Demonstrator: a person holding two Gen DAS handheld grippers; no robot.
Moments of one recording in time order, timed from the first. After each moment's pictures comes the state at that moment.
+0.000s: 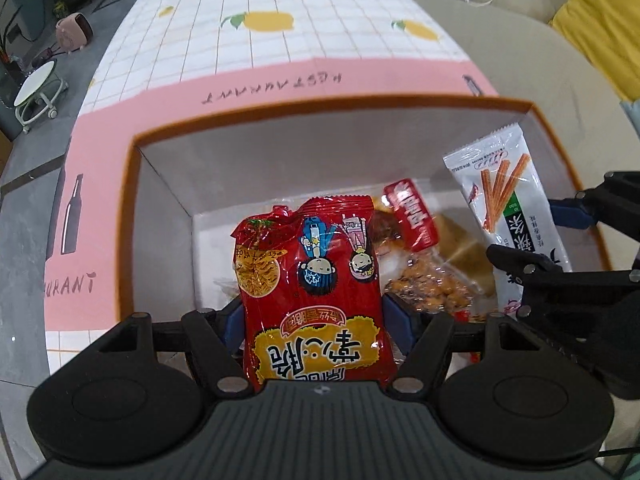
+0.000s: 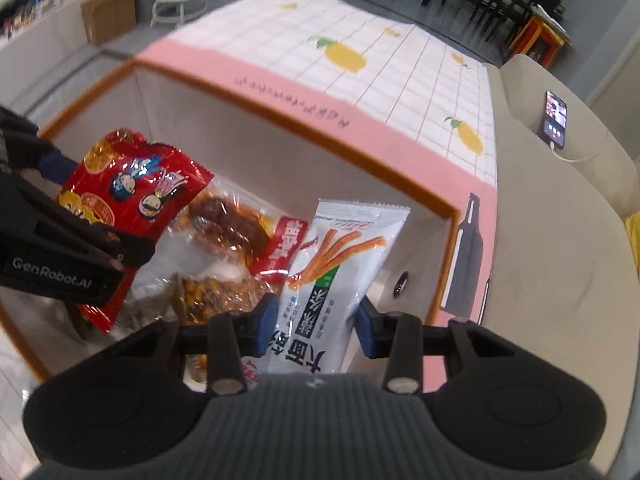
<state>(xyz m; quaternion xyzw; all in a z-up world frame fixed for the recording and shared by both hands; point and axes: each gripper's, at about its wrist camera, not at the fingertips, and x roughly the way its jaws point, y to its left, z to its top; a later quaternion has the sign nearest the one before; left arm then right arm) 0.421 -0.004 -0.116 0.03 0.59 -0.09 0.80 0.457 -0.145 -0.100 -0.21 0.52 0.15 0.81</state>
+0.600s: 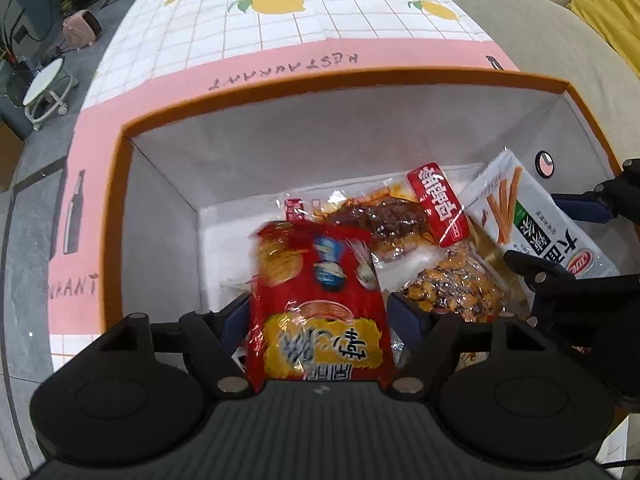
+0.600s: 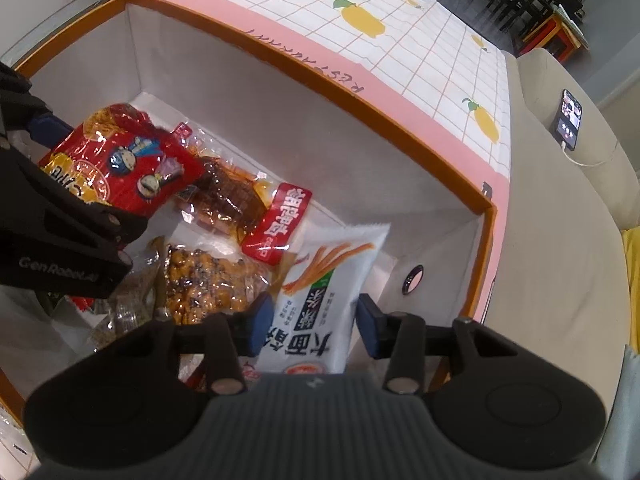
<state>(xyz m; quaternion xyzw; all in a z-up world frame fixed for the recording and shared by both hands) 0.431 -0.010 -0.132 0.05 0.60 -0.07 0.80 0.469 -0.134 -0.122 -0.25 0.55 0.15 0.78</state>
